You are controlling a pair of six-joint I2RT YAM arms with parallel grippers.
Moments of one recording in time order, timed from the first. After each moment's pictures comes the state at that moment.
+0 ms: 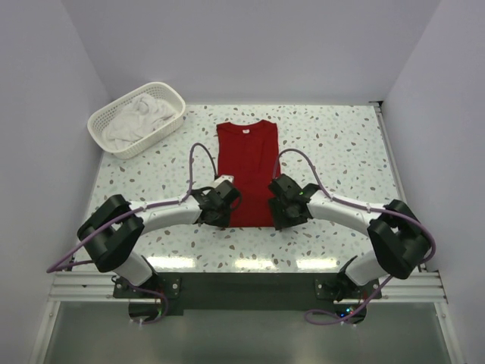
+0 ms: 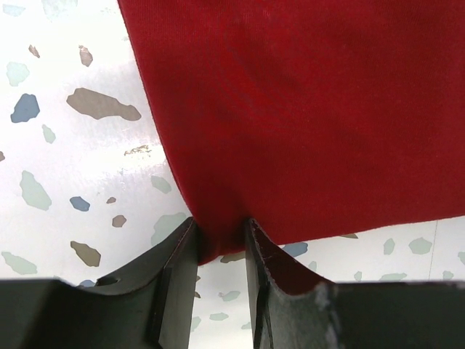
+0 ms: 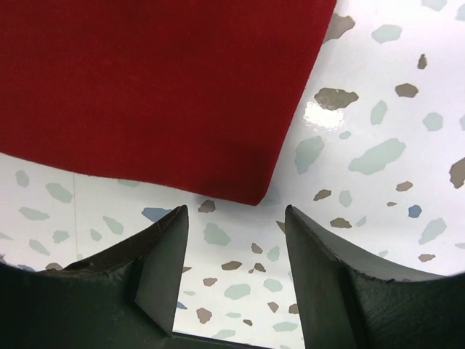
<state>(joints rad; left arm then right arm) -0.85 1.57 0.82 -0.43 -0.25 -0.68 0.75 1.49 0.83 -0.60 0.14 0.47</state>
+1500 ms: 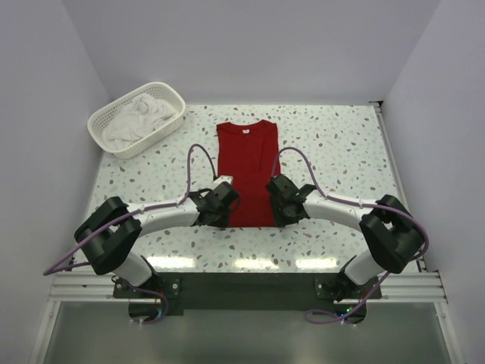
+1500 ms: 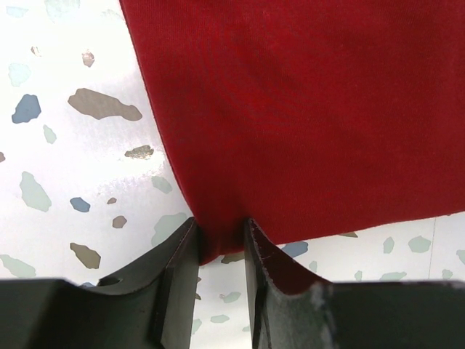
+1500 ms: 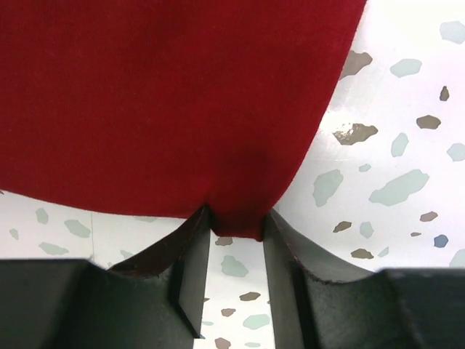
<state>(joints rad) -0.85 1.54 0.79 -0.40 -0.25 -0.68 0.75 1.55 0.82 -0.51 0.16 0.52</state>
